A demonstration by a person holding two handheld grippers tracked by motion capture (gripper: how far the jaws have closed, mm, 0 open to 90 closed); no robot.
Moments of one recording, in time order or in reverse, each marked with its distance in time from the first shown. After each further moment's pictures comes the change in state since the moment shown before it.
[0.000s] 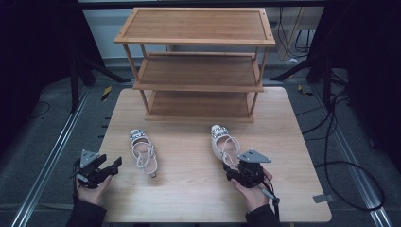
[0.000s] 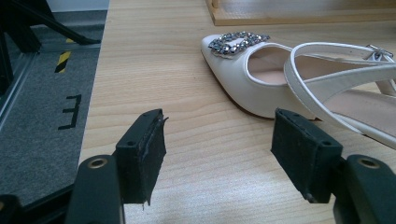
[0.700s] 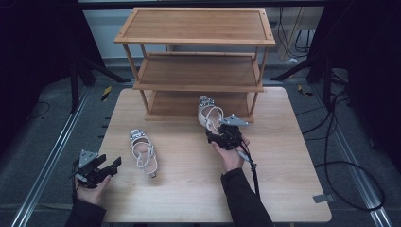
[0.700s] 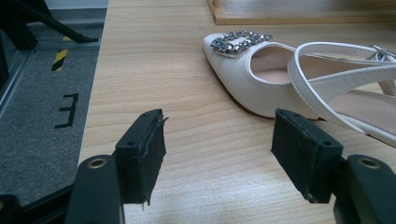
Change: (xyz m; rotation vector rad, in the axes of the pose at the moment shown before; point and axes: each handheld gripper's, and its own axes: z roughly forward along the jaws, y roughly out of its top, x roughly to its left) left arm 0.004 -0.001 0.001 -0.002 -0.010 -0.015; right arm -0.003 0.082 0.085 -0.089 -0.007 0.085
